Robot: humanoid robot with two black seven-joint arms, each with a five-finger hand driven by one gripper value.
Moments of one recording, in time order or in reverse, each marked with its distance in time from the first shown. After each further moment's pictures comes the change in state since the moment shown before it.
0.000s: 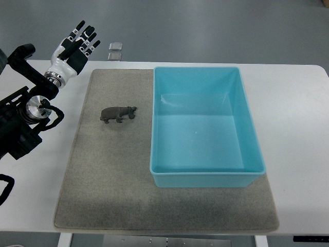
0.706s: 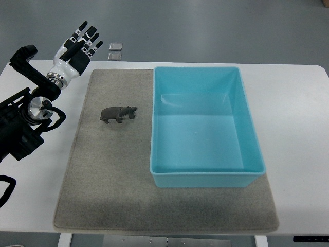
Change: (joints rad) left arm 0.003 -0.004 -0.005 -0.007 -0.004 -0.014 -0.001; right arm 0.000 0.000 0.000 0.000 0.000 0.000 0.000
